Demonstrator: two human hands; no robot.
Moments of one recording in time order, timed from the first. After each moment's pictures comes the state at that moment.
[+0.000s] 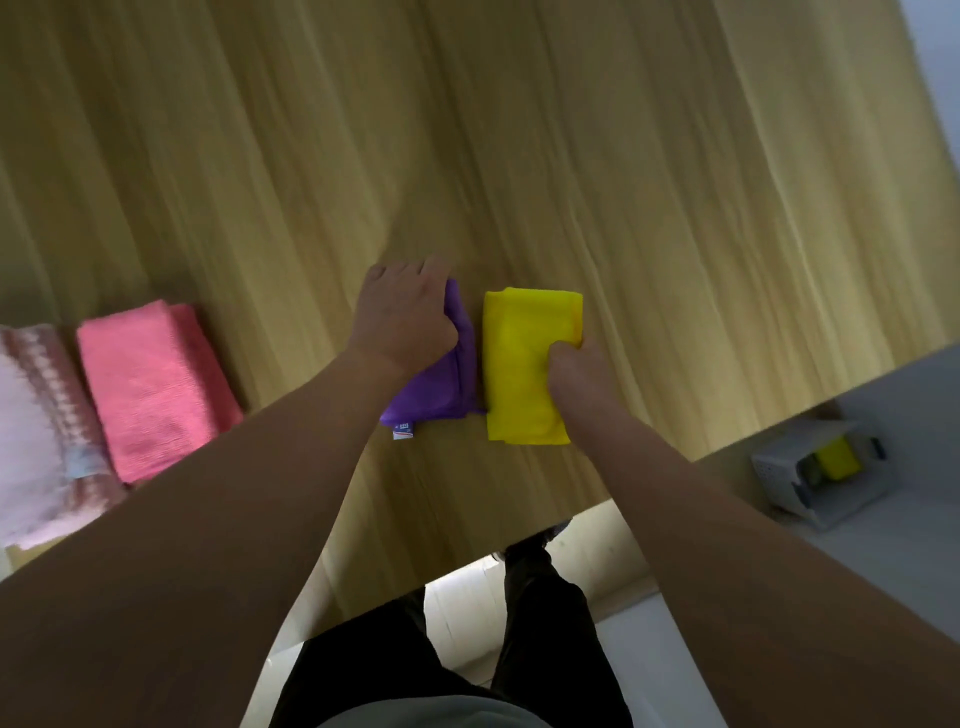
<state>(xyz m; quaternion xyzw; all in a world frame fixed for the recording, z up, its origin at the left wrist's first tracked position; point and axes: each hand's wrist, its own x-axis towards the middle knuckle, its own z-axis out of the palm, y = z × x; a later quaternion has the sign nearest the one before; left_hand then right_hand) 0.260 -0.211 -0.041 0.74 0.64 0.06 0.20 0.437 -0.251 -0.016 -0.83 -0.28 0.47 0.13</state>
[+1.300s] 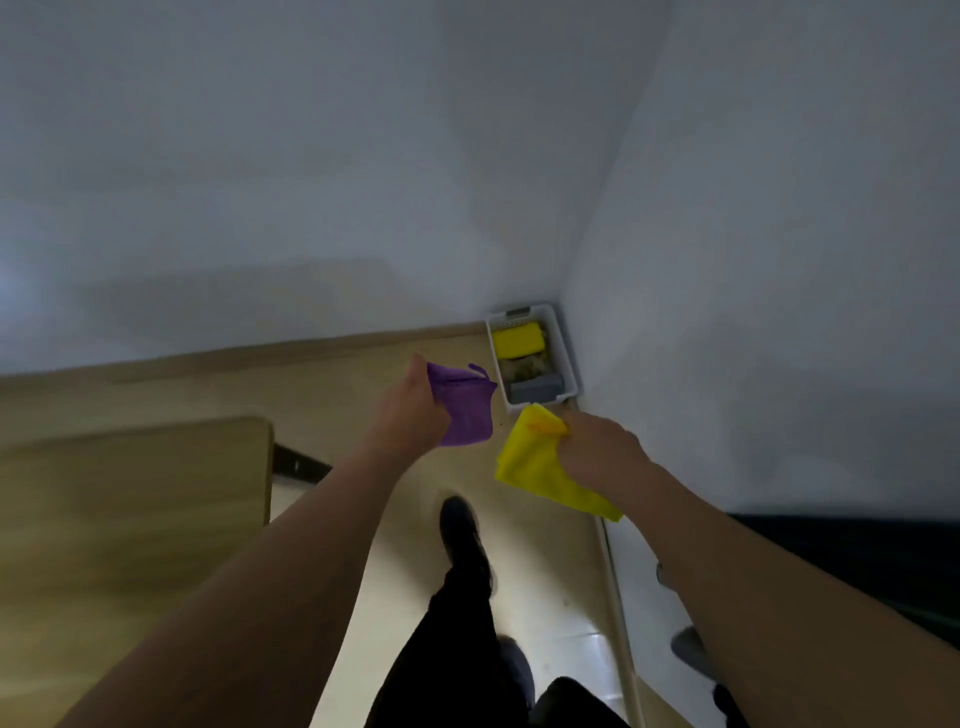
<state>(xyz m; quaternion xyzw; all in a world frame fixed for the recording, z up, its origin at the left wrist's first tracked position) 1.082 -0.325 0.037 0.90 0.24 -0.14 0.34 1.114 -0.547 0.049 -0.92 -0.06 0.35 0.16</state>
